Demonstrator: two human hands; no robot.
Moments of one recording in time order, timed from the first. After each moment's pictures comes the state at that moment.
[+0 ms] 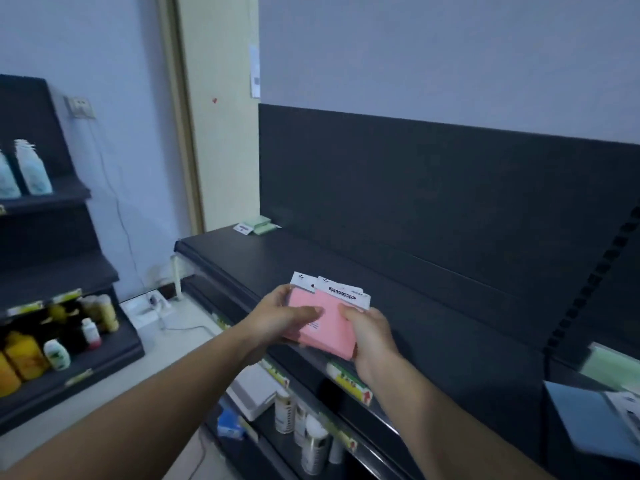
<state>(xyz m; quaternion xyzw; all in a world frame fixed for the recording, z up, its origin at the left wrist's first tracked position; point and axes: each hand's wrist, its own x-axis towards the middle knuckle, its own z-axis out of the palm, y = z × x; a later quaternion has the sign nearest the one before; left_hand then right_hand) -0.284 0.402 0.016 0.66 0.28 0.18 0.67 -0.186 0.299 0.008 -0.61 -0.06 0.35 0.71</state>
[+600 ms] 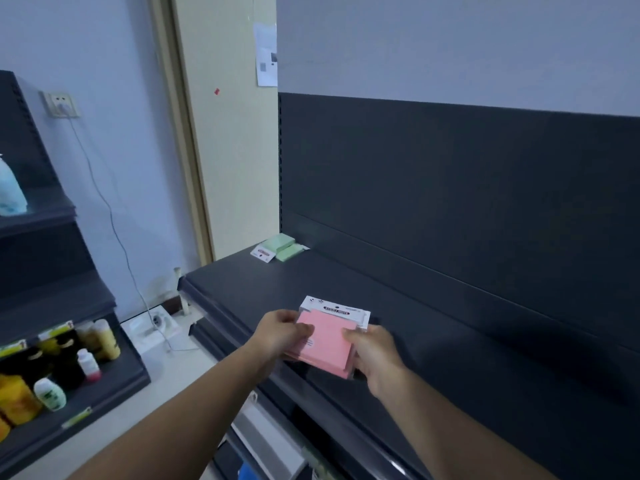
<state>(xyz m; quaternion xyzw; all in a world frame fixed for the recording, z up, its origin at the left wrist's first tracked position) -0.226 0.616 -0.034 0.63 0.39 0.18 0.64 -0.127 0.505 -0.036 -0.69 -0.09 0.34 0.63</state>
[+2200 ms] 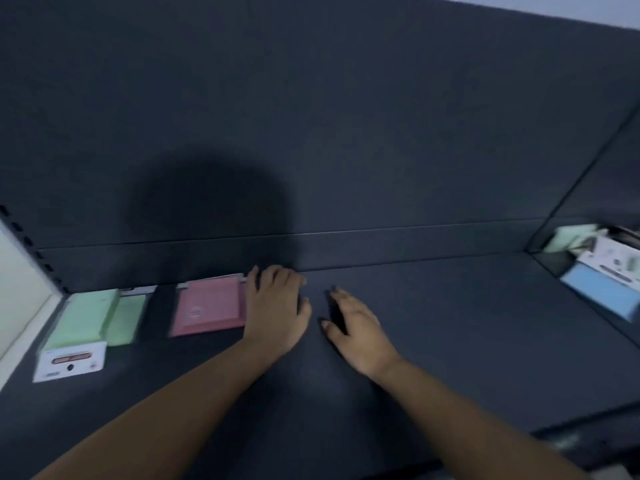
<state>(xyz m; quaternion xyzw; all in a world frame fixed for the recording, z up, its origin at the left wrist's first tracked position) -0.026 0.735 -0.084 0.97 -0.10 0.15 0.16 -0.046 0.581 -0.095 -0.95 -0.10 0.05 0.29</state>
